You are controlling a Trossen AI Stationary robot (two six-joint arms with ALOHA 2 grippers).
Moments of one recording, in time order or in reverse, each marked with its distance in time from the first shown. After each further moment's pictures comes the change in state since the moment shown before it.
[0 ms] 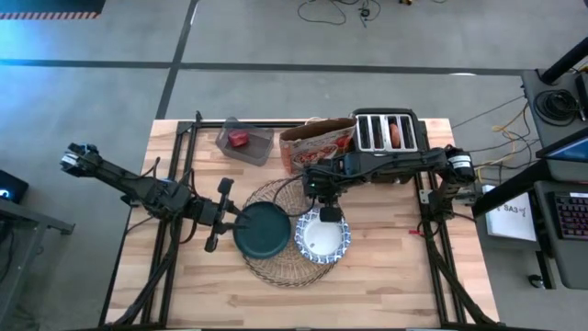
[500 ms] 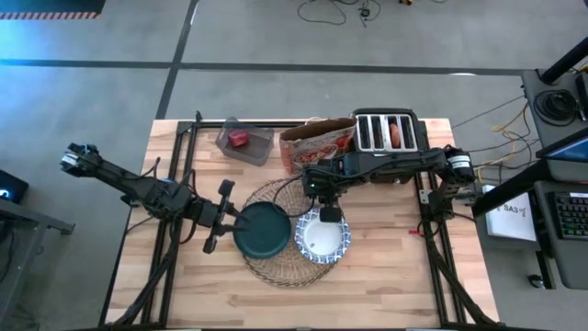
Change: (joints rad) left arm 0.000 0.001 0.000 -0.008 0.035 -0.008; right arm 0.000 0.003 0.000 -0.008 0.000 0.009
